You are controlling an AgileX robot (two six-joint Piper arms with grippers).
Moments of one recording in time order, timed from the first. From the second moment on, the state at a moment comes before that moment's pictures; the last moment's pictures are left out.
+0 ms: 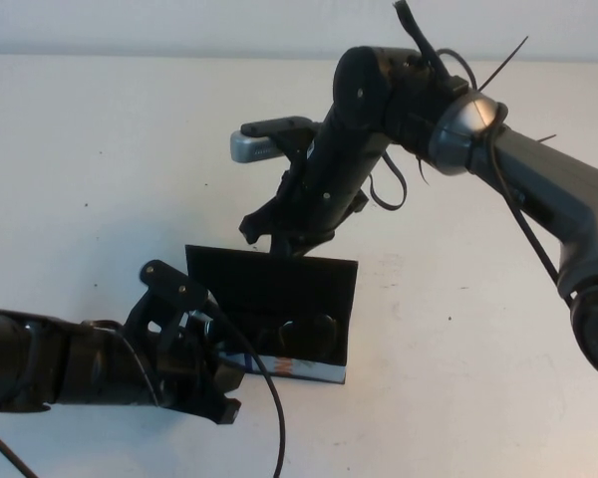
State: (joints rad) right arm 0.58 2.29 -2.12 0.38 1.22 -0.16; left arm -0.43 1.70 -0.60 -1.73 0.43 1.88
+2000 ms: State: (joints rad) right arm 0.64 1.77 -1.84 0.21 1.23 -0.06; left arm -0.43 0.95 -0.60 -1.43 0.38 1.49
